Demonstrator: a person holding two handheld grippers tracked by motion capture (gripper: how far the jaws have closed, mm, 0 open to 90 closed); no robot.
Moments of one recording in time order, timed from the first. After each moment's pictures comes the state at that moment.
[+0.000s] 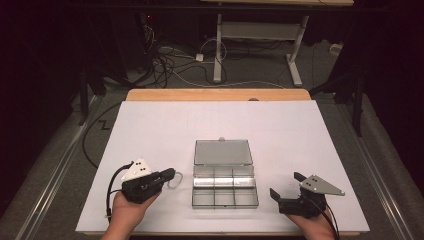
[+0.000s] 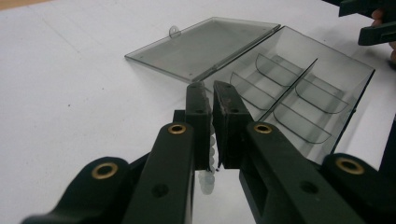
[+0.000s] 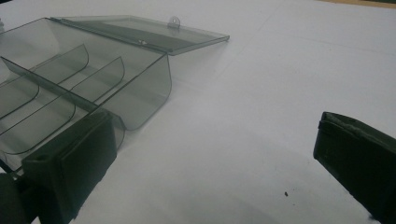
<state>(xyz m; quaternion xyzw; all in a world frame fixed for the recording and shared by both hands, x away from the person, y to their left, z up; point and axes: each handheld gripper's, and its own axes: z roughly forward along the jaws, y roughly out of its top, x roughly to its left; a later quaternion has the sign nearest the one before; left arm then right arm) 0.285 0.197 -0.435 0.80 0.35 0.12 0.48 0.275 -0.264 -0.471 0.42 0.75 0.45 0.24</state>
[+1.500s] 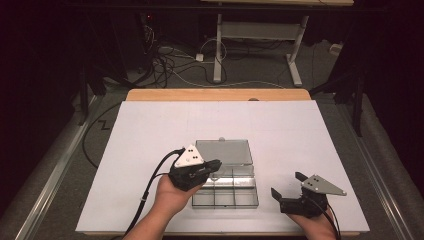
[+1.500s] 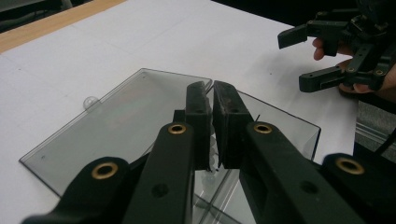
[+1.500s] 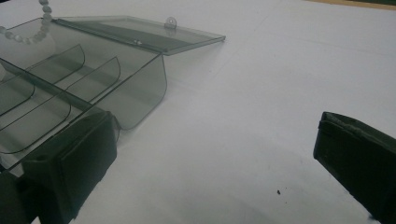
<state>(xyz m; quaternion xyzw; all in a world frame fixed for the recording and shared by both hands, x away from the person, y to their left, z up) 0.313 0.086 -0.403 0.83 0.26 0.10 0.49 0.275 -0.268 -0.471 0.42 0.75 0.45 0.24</state>
